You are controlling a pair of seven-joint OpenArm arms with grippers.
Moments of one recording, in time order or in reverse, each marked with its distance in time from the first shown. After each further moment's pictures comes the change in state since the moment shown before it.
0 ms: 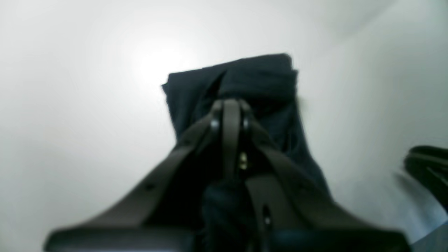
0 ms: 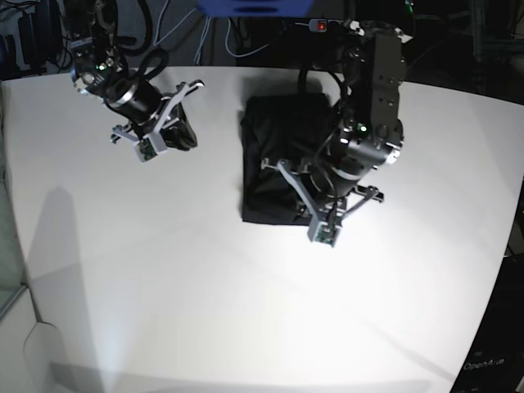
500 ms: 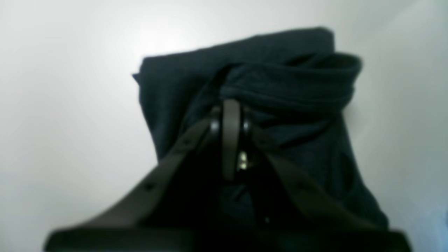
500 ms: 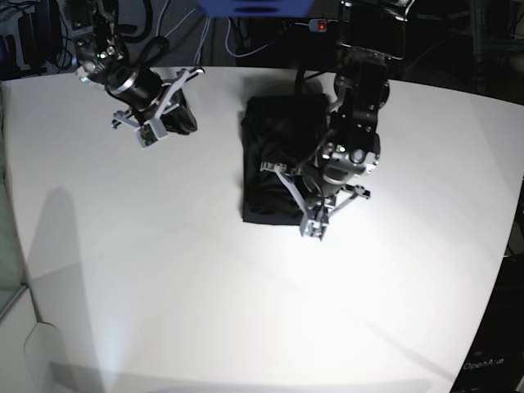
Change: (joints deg) left arm -4.5 0.2 -0.4 -20.2 1.8 0.1 -11.0; right arm -3.0 -0.1 0.0 0.0 0.0 0.0 -0.2
